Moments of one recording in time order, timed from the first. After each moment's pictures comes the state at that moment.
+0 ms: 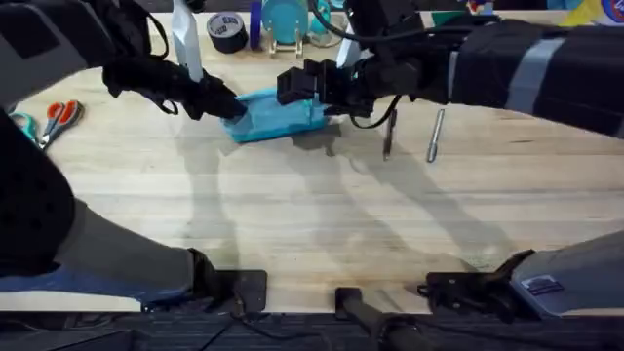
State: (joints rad) left arm 0.25 1.69 1.15 -0.85 0.69 1.02; right arm 0.61 1.70 1.18 -0.35 -0.30 0.66
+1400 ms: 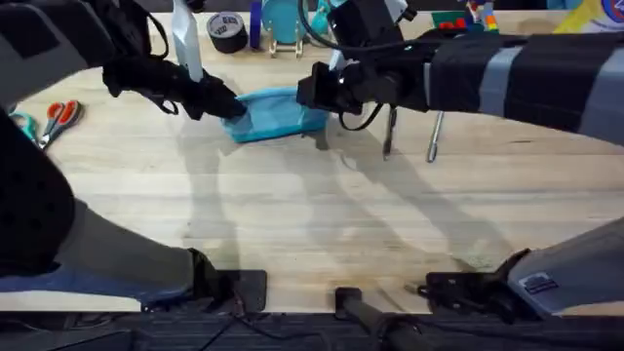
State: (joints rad) left arm 0.25 1.69 1.15 -0.85 0.69 1.02; right arm 0.64 1.76 1.18 -0.27 -0.14 0.73
